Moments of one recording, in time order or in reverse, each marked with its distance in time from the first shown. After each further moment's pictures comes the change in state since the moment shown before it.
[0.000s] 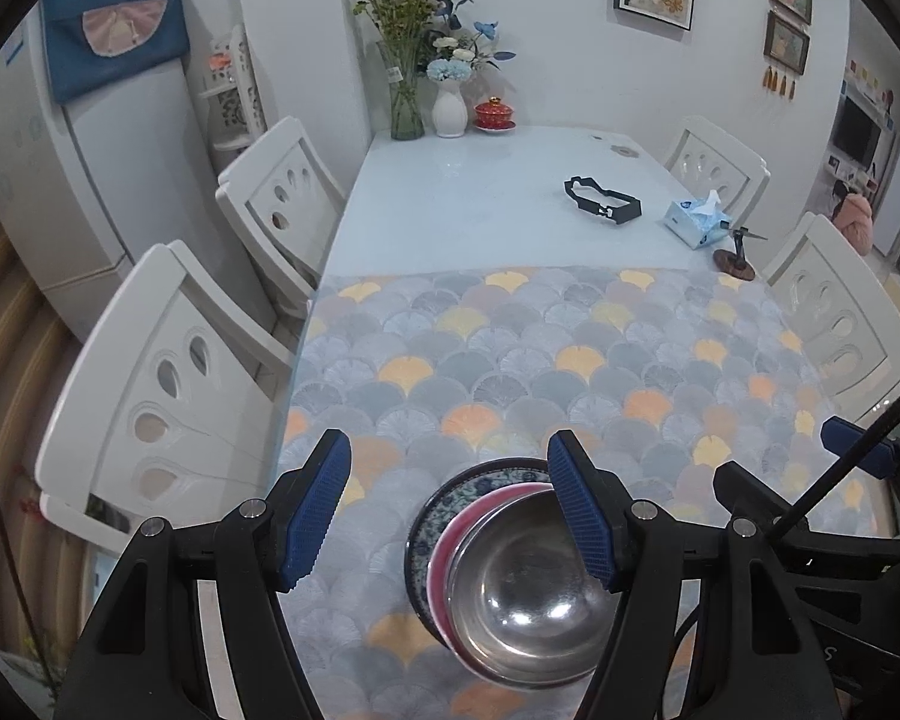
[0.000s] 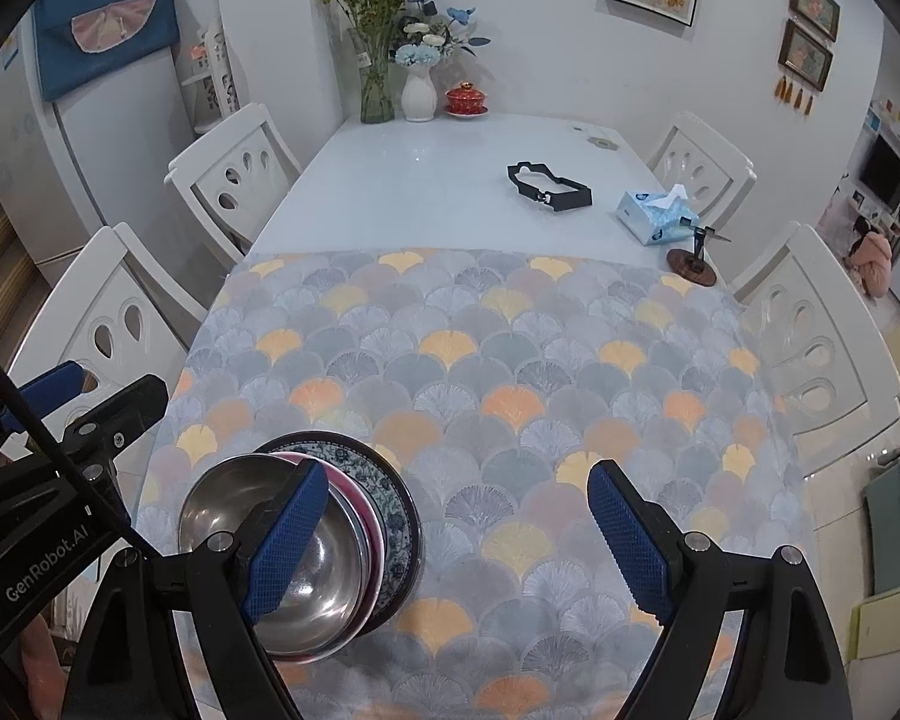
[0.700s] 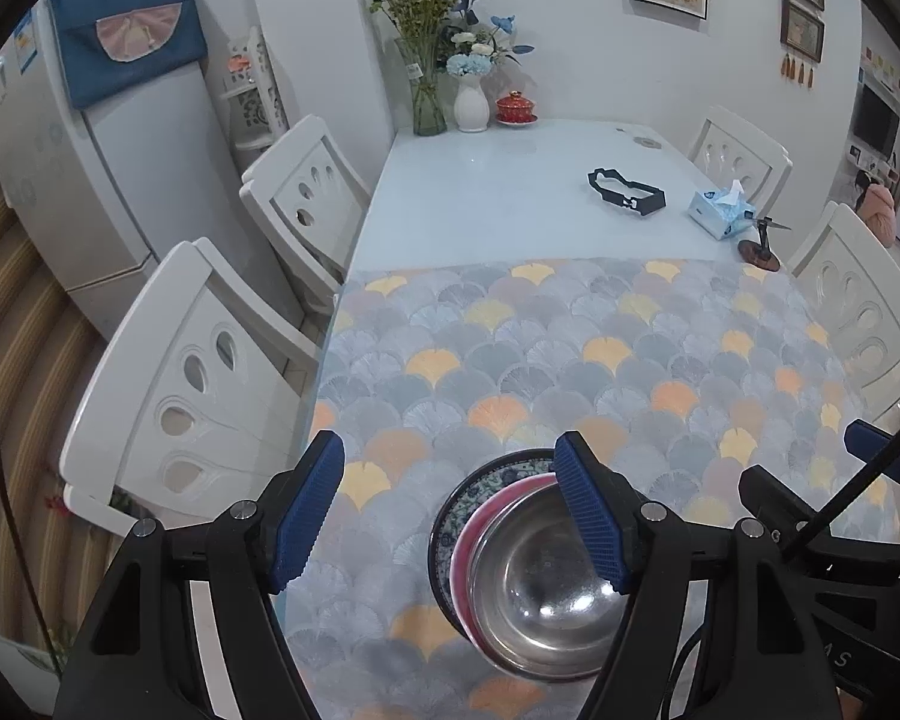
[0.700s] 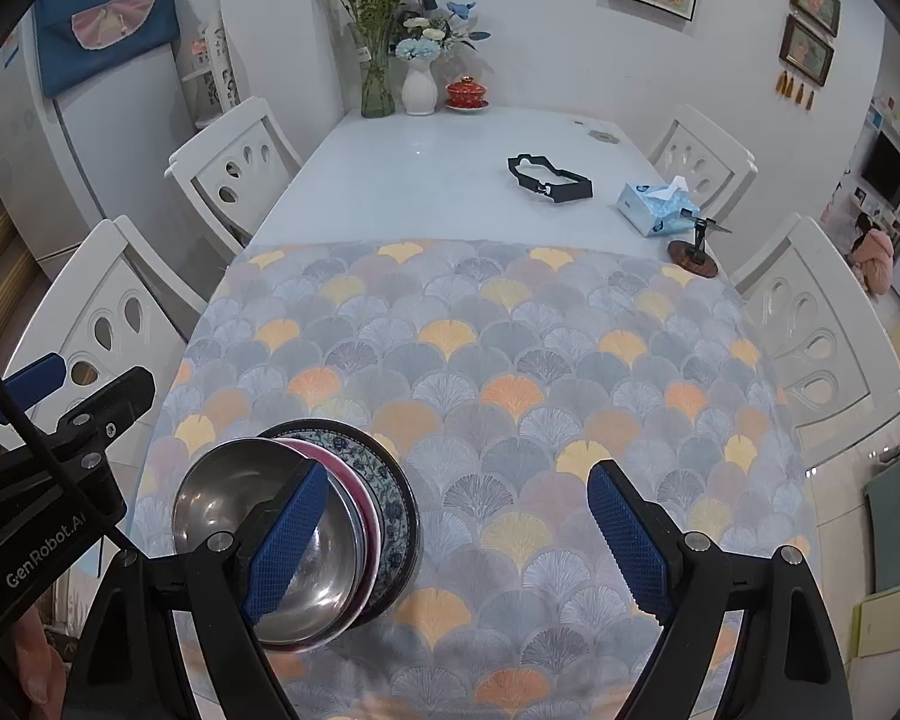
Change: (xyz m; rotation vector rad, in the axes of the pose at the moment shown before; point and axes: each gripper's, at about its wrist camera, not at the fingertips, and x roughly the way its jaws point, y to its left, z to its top) left arm 0.000 0.000 -0.004 0.004 0.018 0.060; right arm 0.001 -0.002 -0.007 0.006 0.013 0.004
